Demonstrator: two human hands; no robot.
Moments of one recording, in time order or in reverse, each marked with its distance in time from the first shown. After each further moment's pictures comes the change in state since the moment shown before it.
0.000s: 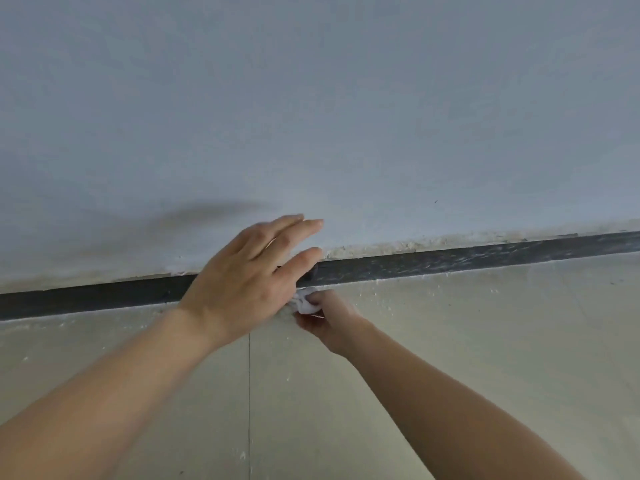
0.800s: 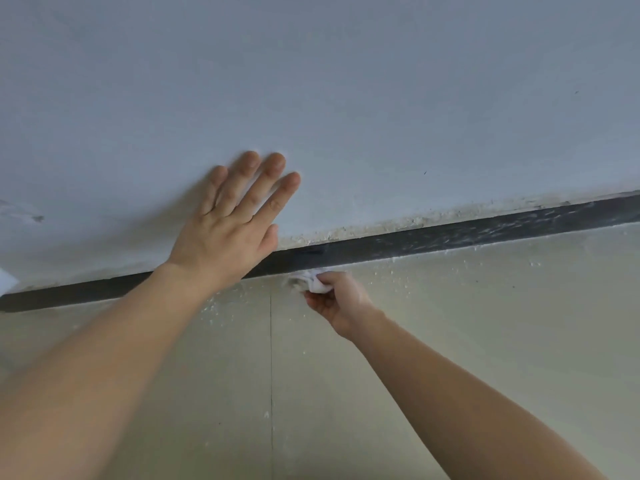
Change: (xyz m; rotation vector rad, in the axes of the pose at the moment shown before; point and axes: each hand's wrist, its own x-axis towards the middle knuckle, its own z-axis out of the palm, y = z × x) left_hand 0.025 -0.023 0.000 0.488 -0.123 -0.003; right_hand -0.021 -0.006 -0.012 0.168 -0.138 0.079
